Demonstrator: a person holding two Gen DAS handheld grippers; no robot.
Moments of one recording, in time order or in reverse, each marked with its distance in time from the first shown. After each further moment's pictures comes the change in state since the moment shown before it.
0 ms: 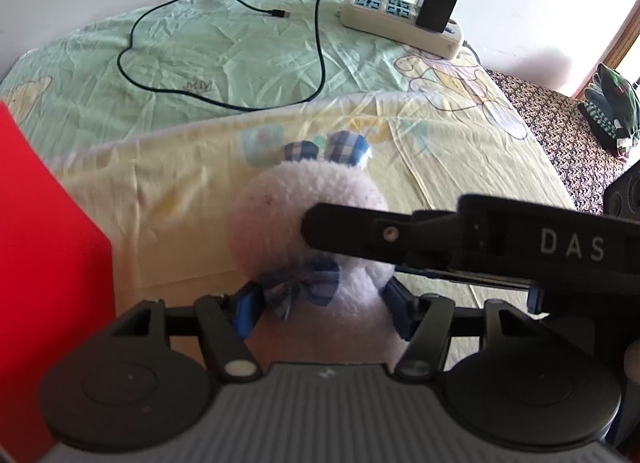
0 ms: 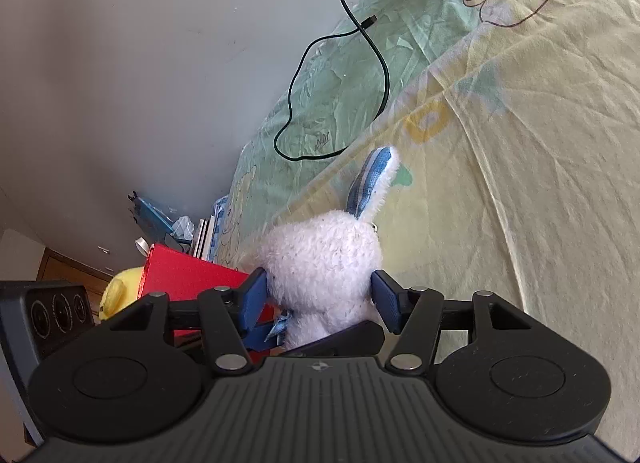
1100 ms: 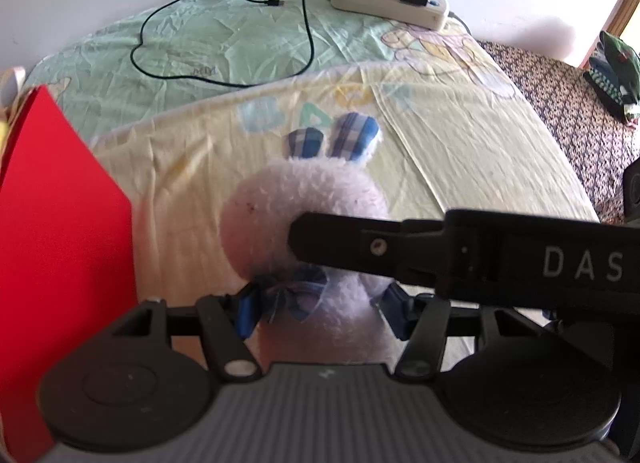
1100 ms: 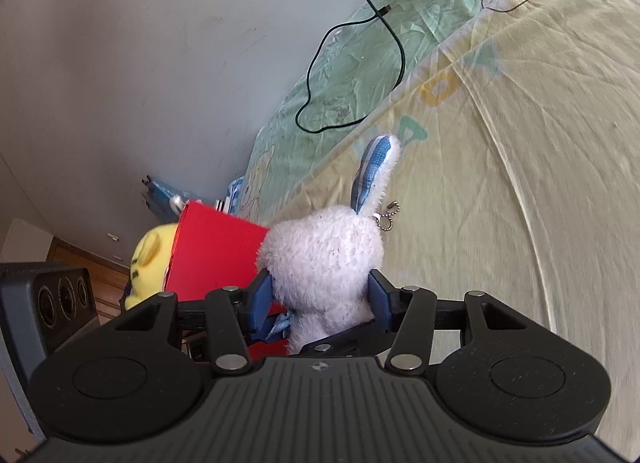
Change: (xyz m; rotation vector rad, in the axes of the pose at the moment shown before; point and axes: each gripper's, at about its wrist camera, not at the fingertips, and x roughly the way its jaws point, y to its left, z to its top) left arm -0.027 -0.028 -0.033 0.049 0.045 0.087; right arm -0.031 0.019 -0.035 -0.012 0.021 0.014
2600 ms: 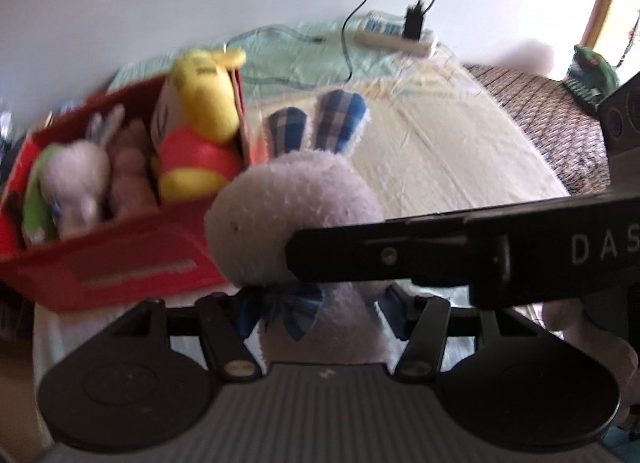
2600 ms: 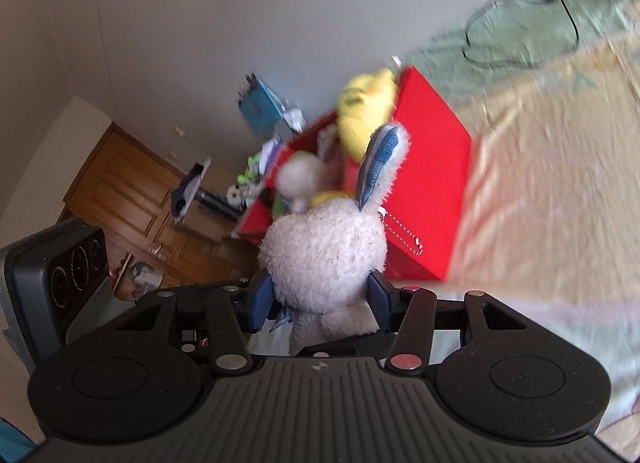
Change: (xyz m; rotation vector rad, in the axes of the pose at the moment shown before) left arm -0.166 0.035 -0.136 0.022 -0.150 0.041; right arm -0.035 0.145 -0.118 -0.303 0.114 0.139
